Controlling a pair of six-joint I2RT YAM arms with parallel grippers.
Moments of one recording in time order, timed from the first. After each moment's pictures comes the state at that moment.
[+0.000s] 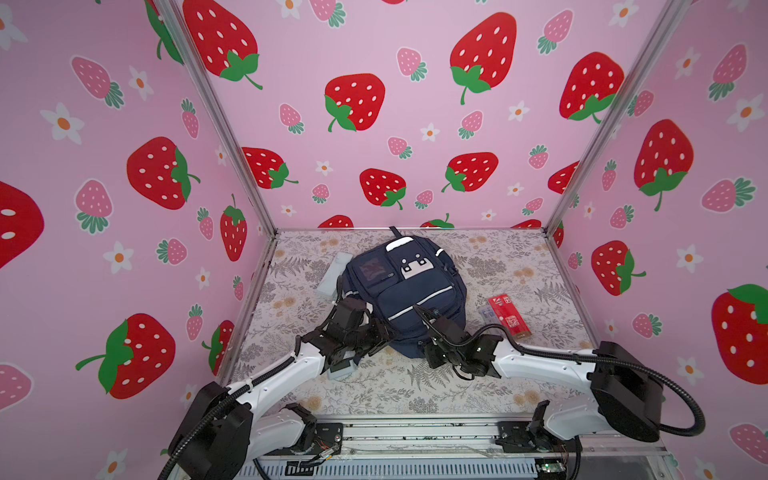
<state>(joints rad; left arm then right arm) -0.55 1.18 0.58 -0.16 0.44 -1.07 1.09 1.44 0.73 -0.21 0.15 0.51</state>
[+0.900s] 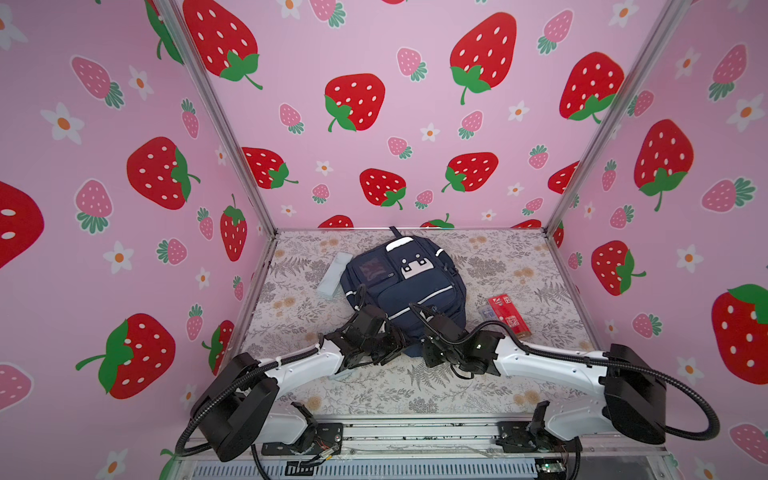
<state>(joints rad) -0.69 1.35 0.59 -0.04 0.37 -1.16 1.15 1.40 0.84 -0.39 0.18 0.58</state>
